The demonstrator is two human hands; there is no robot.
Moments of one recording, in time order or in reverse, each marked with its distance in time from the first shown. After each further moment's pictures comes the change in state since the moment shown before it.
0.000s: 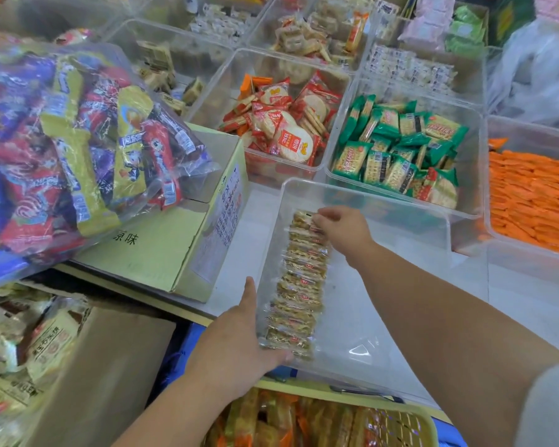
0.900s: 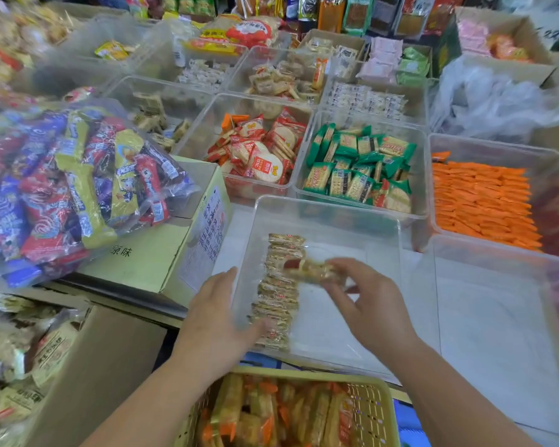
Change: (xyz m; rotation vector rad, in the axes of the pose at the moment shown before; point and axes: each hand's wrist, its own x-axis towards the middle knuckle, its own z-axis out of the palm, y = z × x) left_hand -0.034 0.032 -0.020 -0.019 0.274 0.186; right_hand -0.184 0.028 -0.083 -0.162 0.167 -0.523
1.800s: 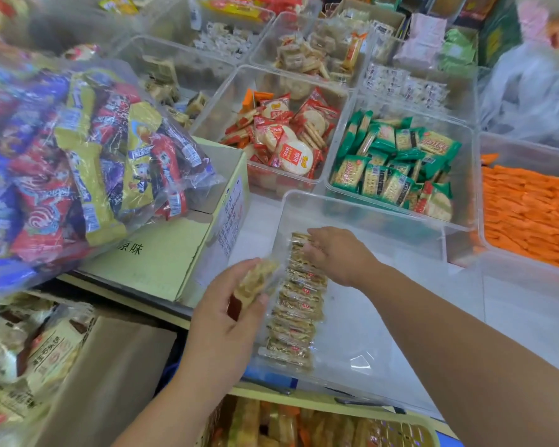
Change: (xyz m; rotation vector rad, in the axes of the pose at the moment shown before) left_hand 0.018 -0.018 -0.008 -0.684 0.186 0.067; right_hand 0.142 0.033 0.095 -0.437 -0.575 0.079
